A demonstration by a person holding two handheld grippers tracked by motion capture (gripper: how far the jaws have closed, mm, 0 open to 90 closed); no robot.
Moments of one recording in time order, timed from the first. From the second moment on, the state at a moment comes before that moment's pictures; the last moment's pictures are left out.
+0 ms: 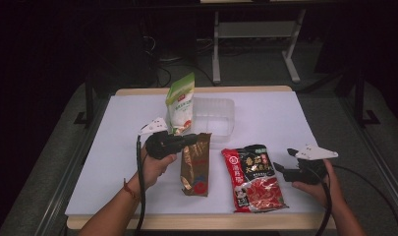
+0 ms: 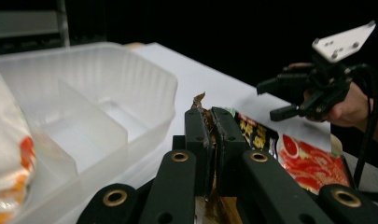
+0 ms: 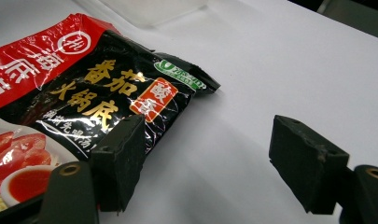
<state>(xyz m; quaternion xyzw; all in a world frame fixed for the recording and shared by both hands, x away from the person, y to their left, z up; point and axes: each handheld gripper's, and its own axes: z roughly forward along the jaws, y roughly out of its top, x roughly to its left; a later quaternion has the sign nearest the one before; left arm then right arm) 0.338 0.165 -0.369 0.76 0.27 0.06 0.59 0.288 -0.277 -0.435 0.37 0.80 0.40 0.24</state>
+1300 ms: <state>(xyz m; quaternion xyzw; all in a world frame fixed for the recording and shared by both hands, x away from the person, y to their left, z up) 0.353 0.177 -0.314 0.66 0.32 0.17 0.66 0.287 -0.279 -0.435 0.38 0.80 0.40 0.24</state>
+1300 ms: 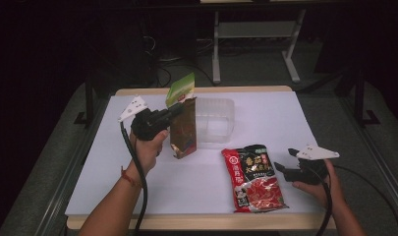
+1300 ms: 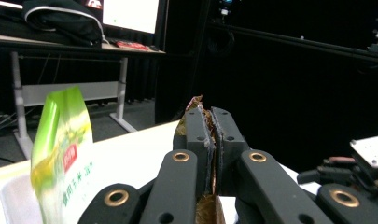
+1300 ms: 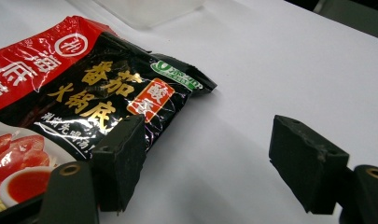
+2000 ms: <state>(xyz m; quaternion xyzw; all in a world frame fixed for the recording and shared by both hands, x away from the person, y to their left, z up) 0.394 0.160 -0.300 0.65 0.35 0.20 0.65 0.286 -0.282 -0.434 0.38 0.80 0.40 0.25</state>
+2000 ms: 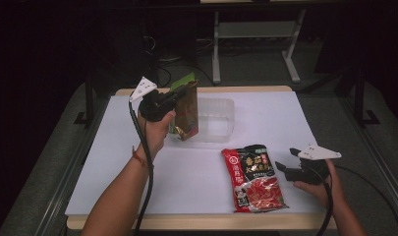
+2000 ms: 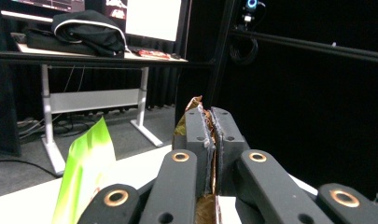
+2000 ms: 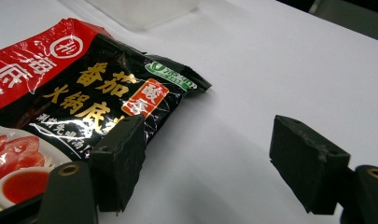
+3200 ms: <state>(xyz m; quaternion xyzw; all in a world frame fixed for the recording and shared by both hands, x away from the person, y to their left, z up) 0.451 0.125 -0.337 0.63 0.39 0.22 0.63 0.286 -0.283 -0.436 0.38 0.80 0.40 0.24</state>
